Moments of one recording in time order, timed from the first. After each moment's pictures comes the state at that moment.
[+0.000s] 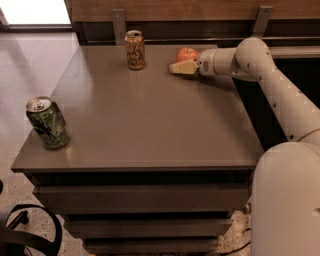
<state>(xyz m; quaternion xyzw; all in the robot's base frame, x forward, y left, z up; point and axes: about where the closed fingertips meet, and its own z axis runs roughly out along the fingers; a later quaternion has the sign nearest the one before) 0.857 -0.108 0.822 -0.31 0.76 0.25 0.51</state>
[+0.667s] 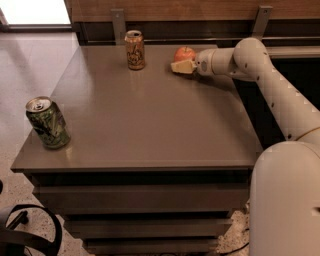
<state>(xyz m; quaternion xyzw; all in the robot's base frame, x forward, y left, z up) 0.858 -0.102 0.819 -0.31 0.76 0.25 0.51</state>
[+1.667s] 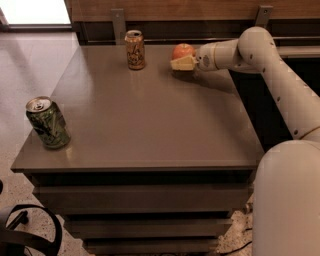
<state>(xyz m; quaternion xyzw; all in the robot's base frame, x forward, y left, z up) 0.834 -0.094 0.846 -0.34 0.75 0.27 0.49</state>
